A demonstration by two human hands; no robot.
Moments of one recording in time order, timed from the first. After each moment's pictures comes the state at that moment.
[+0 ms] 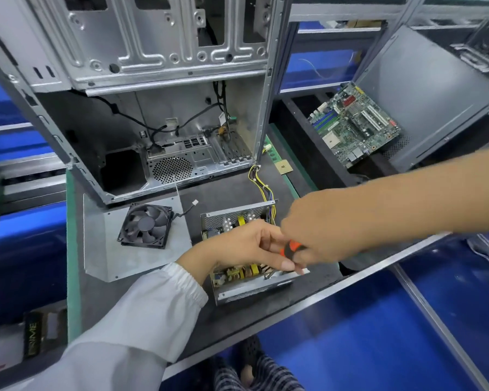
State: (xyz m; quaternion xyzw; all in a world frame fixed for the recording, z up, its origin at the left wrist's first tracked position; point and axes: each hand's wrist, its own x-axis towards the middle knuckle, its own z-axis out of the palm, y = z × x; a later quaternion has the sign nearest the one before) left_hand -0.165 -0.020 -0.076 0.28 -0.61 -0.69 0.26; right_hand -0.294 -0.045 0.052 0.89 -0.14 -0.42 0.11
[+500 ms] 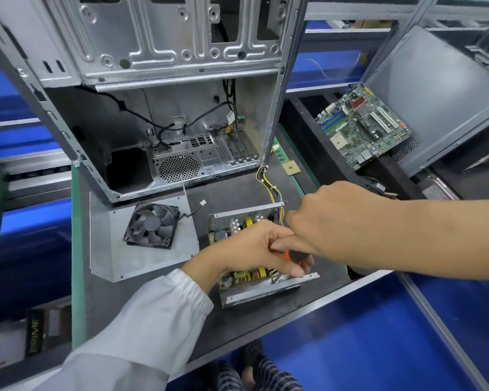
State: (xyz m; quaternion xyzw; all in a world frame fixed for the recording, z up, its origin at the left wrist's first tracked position) left_hand -0.163 -0.022 -0.083 0.31 -0.62 -0.66 0.29; right_hand -0.288 -0.037 0.059 0.93 -0.22 -0.25 0.16
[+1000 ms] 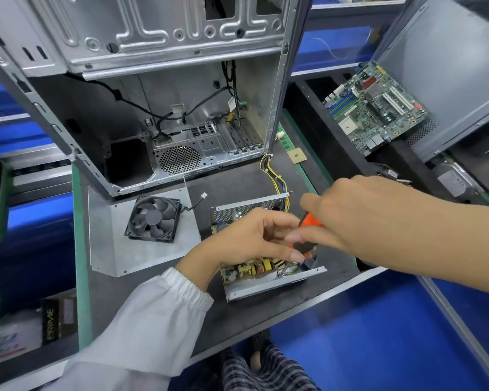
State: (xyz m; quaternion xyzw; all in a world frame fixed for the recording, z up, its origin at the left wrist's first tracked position) left_hand -0.155 -0.021 -0.092 0.26 -0.57 -0.70 0.34; right_hand -0.301 -0.033 0.070 0.91 -0.29 -0.27 0.09
